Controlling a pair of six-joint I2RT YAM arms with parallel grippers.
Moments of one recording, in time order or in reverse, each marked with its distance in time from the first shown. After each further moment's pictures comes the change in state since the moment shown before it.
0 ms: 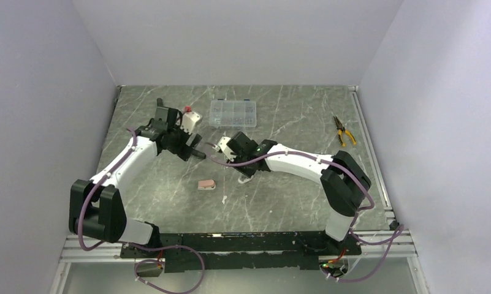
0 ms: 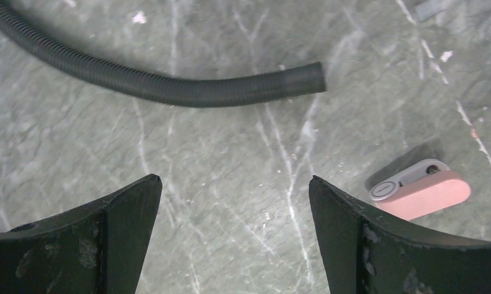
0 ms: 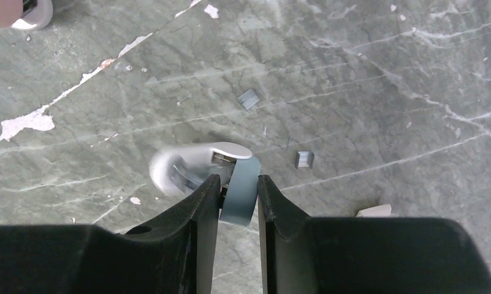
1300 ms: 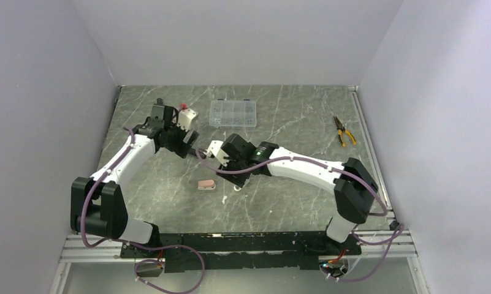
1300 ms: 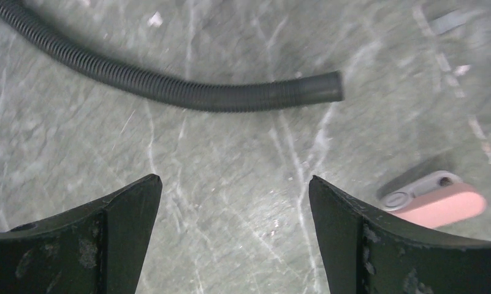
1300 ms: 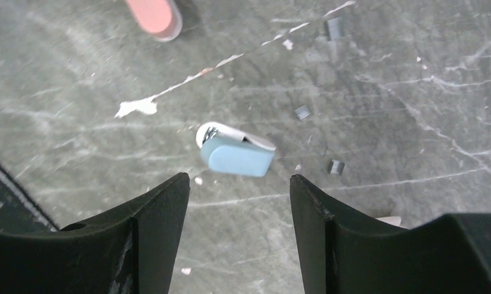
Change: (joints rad) left arm 0.062 0.006 -0.004 0.029 -0.030 -0.004; right arm 0.102 -0.052 0.074 -0.076 -0.020 -0.001
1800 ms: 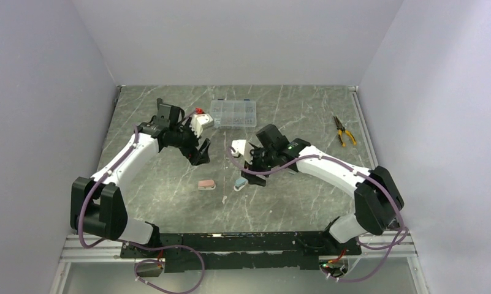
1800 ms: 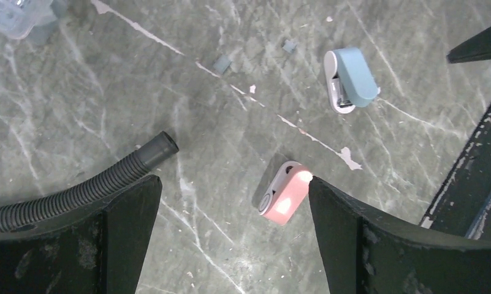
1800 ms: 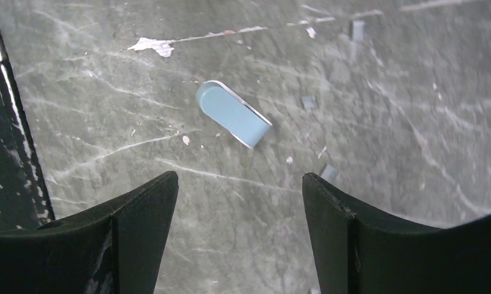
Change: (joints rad) left arm -0.063 0.001 0.051 -0.088 0.515 0.119; right arm -0.269 -0.230 -0.269 0.107 -0.470 -0.340
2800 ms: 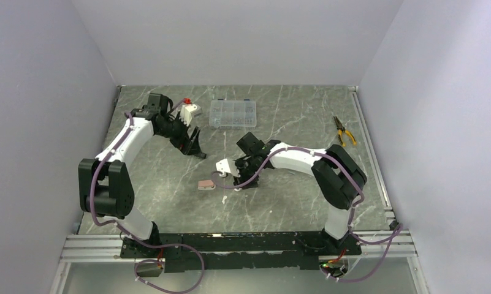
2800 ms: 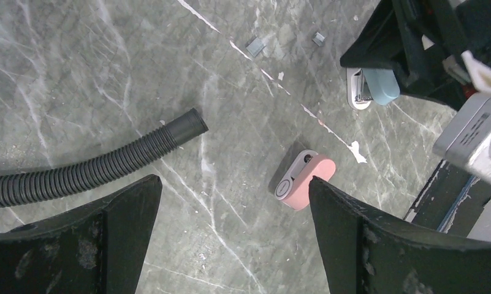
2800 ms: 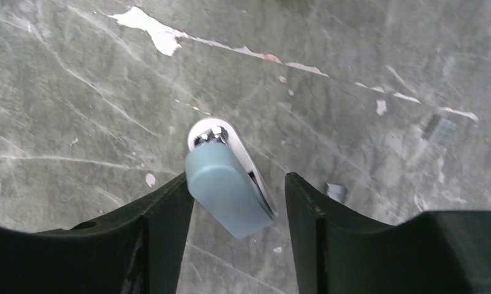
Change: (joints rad) left arm 0.153 0.176 0.167 -0.161 0.106 0.038; right arm 0.060 0.342 0.098 0.027 -0.081 -0.426
